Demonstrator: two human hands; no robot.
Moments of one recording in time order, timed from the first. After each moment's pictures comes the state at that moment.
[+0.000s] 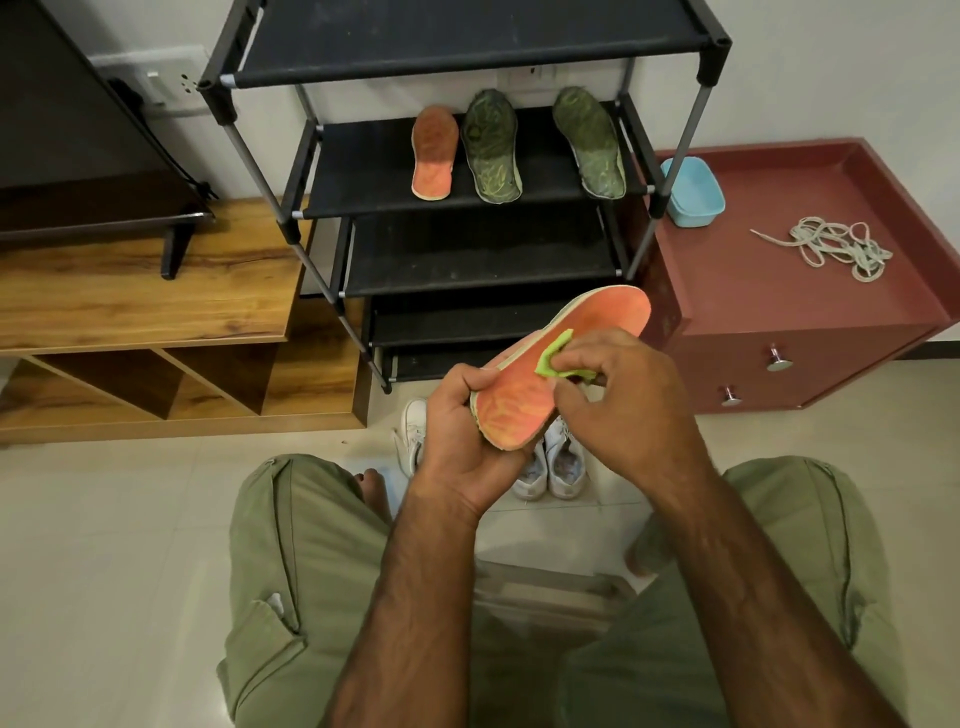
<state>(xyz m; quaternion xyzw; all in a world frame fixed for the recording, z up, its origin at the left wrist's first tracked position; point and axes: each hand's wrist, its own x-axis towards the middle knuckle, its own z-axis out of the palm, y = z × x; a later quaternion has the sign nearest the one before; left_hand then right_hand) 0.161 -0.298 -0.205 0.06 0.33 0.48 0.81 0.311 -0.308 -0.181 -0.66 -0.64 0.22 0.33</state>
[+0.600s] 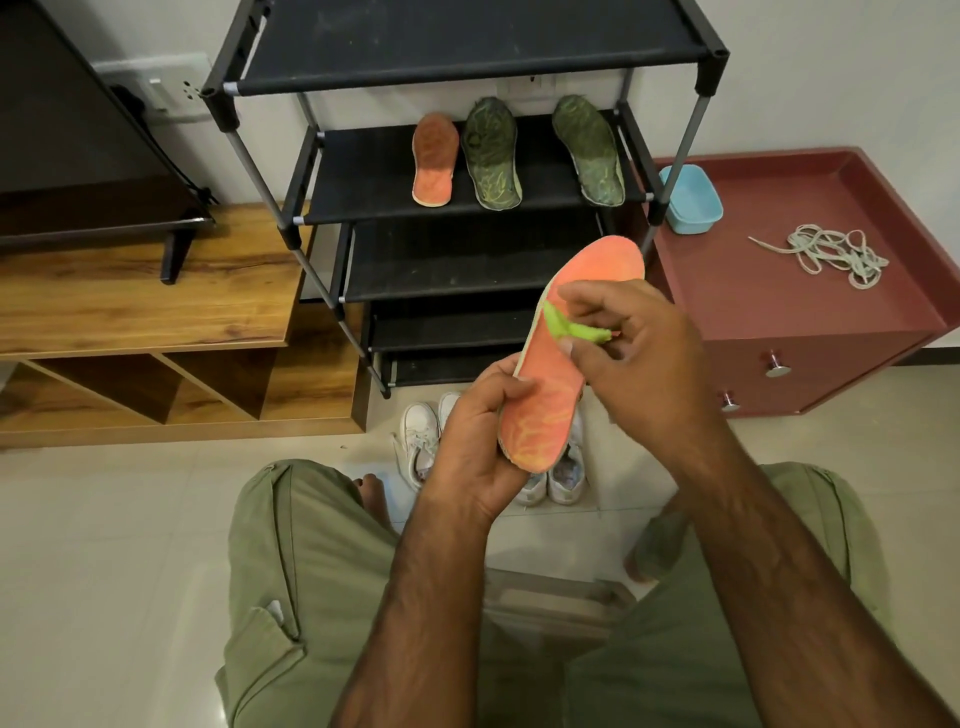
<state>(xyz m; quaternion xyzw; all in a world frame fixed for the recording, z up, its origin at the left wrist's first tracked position) 0.168 -0.296 -0.204 0.12 0.36 0.46 0.80 0.318 -0.288 -0.161 -0.60 -0.62 0.25 0.44</state>
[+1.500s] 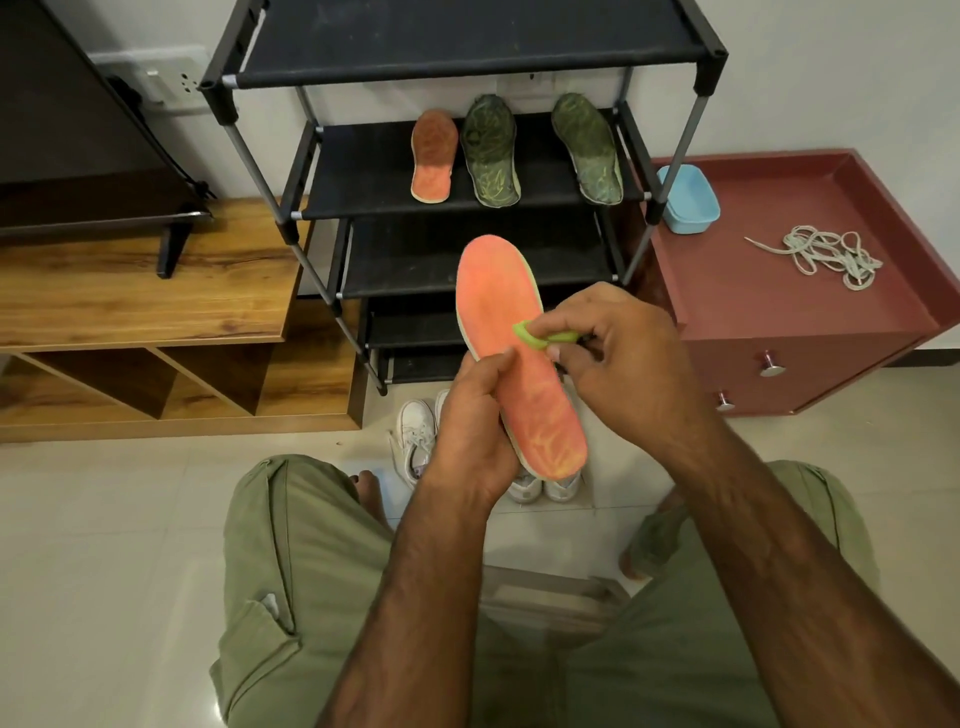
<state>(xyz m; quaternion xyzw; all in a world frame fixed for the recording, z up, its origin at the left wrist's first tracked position) 0.175 -0.290 -0.199 0.10 0.39 0.51 0.76 0.313 -0.287 -0.150 -0.59 -0.69 0.24 0.34</state>
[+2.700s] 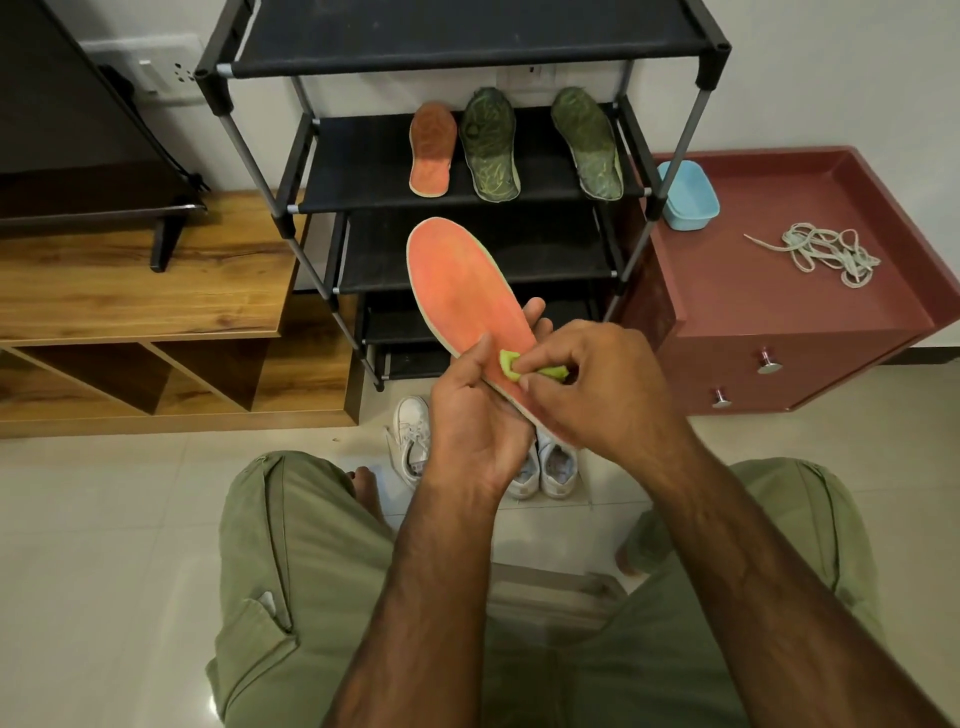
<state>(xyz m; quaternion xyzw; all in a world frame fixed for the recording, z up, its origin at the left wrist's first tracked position) 0.173 -0.291 -0.196 0.05 0.28 0.55 0.78 0.295 -0.297 -0.157 -0.65 -0.67 0.26 0.25</state>
